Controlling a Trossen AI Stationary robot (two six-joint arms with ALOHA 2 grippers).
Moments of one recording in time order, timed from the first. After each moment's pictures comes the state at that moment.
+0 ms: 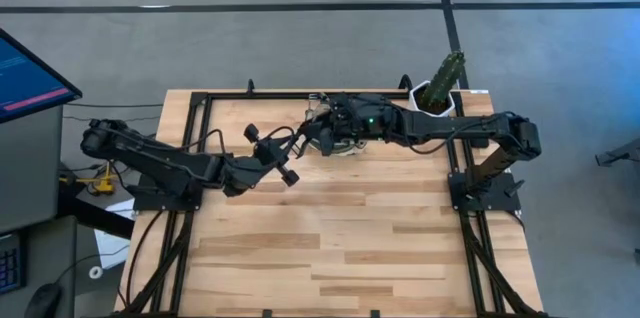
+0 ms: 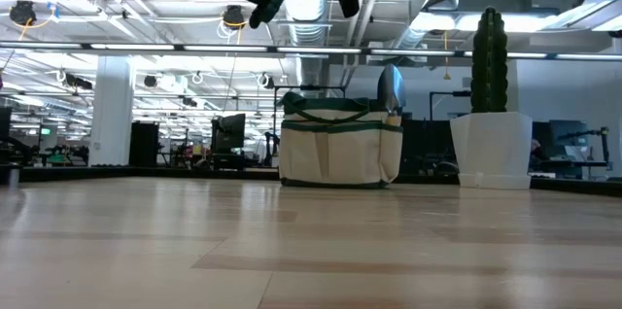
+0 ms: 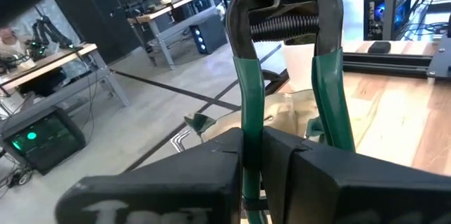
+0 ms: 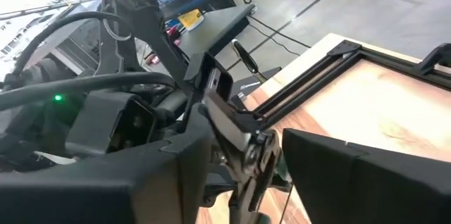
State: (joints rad) left arm -0.23 1.29 0.84 0.15 -1.05 0.02; right arm -0.11 1.59 1.34 0.05 0.01 0.62
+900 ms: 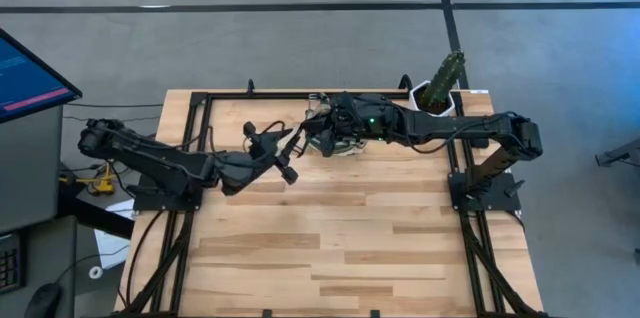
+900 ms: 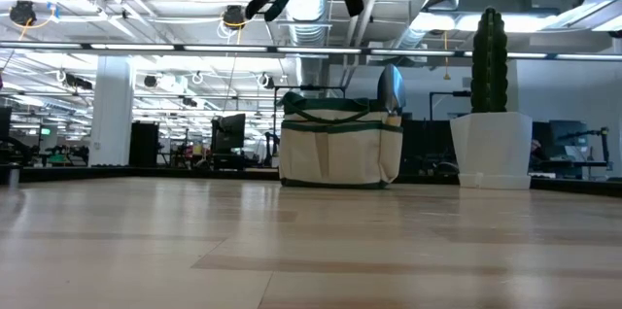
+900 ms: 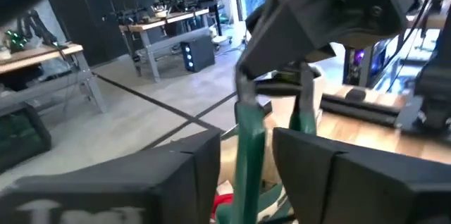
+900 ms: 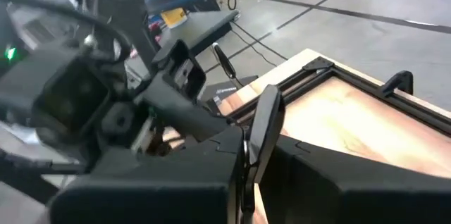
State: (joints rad) left arm -0.23 1.26 0.84 0.27 -1.02 0.00; right arm -0.11 1.58 1.34 0.02 0.08 0.49
